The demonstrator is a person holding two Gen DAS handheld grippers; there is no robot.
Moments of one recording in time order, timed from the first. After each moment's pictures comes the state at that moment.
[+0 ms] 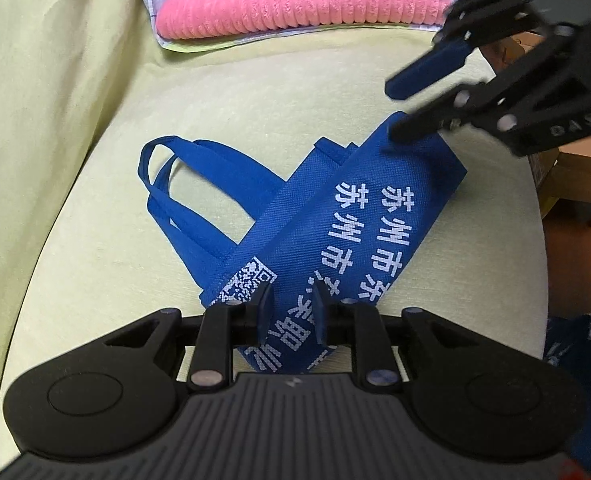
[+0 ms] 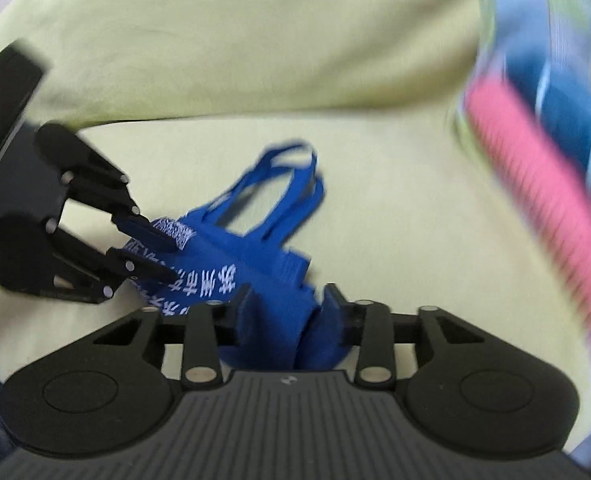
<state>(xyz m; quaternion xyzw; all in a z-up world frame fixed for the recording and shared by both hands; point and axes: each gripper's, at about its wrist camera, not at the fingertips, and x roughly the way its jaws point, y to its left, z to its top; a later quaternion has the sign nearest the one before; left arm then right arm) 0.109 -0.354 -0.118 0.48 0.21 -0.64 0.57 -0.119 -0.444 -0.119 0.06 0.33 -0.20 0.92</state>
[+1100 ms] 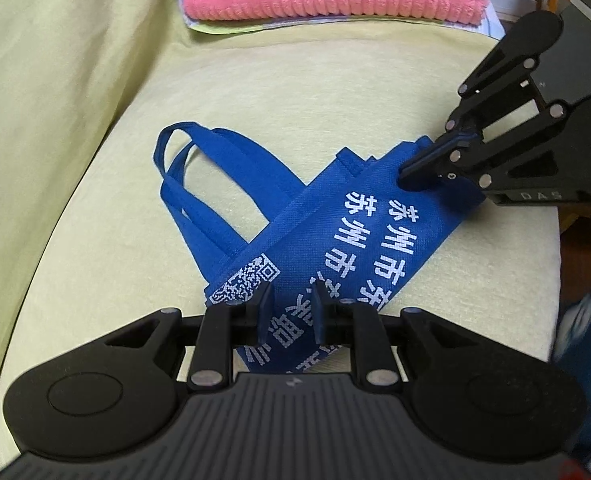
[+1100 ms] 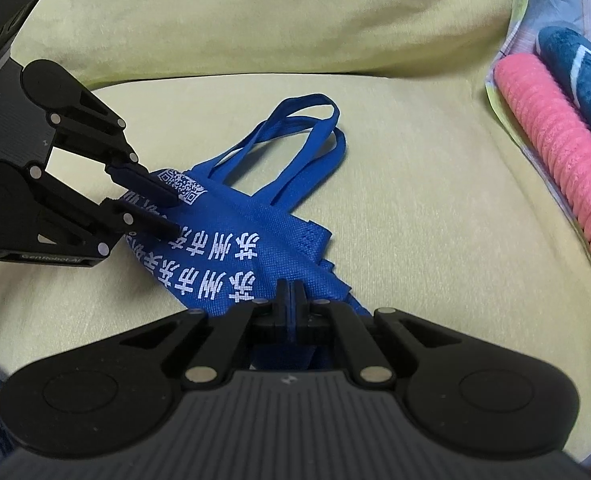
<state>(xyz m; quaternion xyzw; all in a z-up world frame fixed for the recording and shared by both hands) 0.104 -0.368 -0.119 0.47 0.23 -0.60 0.61 -0.092 -0.470 -0.155 0.10 0.39 -0.15 0.90</state>
